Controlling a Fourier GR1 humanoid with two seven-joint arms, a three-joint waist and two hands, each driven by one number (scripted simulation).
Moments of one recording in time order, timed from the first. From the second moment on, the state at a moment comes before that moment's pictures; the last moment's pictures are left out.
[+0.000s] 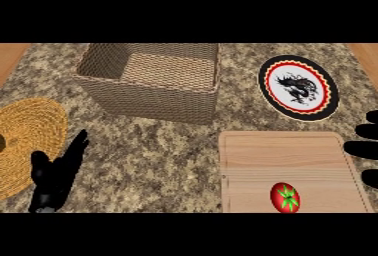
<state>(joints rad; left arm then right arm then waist) 0.10 0.33 -0.11 -1.50 0.19 0.11 0.21 -0.54 -1.27 0.02 -2.07 -0.23 0.91 -0.13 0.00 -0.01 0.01</state>
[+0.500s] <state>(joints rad) 0.09 0.30 -0.12 -1.50 0.16 0.12 0.21 -0.47 -1.23 0.03 -2.07 -0.12 0.91 -0.16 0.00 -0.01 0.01</state>
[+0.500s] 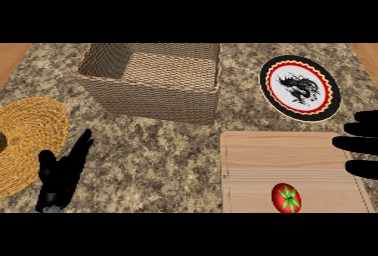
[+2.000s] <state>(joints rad) 0.10 0.29 -0.08 -1.51 0.15 0.08 0.23 -0.17 -0.94 0.38 -2.01 0.58 0.63 -0.41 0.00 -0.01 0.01</state>
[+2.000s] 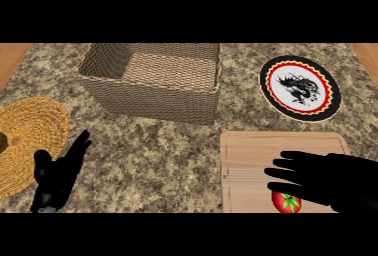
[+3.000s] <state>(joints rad) 0.11 0.29 -0.05 -1.51 0.14 0.04 0.22 -0.16 -0.79 0.51 -1.84 0.85 0.50 -0.47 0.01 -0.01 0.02</state>
